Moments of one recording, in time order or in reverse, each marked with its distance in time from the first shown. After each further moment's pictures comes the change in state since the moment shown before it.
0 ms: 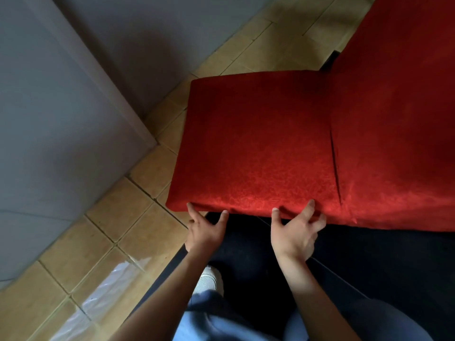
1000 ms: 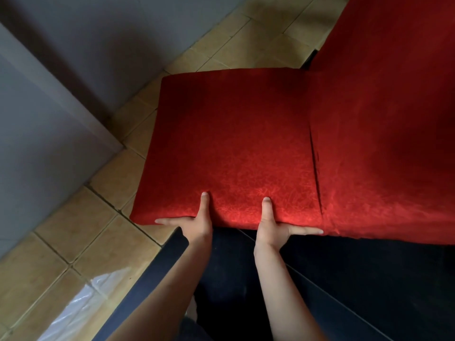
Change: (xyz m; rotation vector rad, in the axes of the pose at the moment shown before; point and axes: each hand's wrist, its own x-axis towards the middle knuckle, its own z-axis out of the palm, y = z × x) left_hand 0.021 0.054 0.058 -0.973 0.096 -0.227; right_hand 0.053 0.001 0.040 0.977 0.122 0.348
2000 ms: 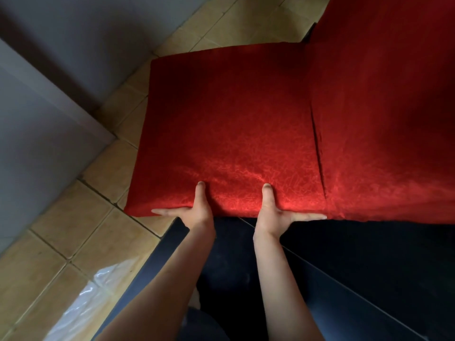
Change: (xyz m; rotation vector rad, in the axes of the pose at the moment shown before) left_hand 0.006 -0.003 0.012 -0.131 0.097 0.011; right_hand 0.011 0.013 0.006 0.111 -0.014 -0.133
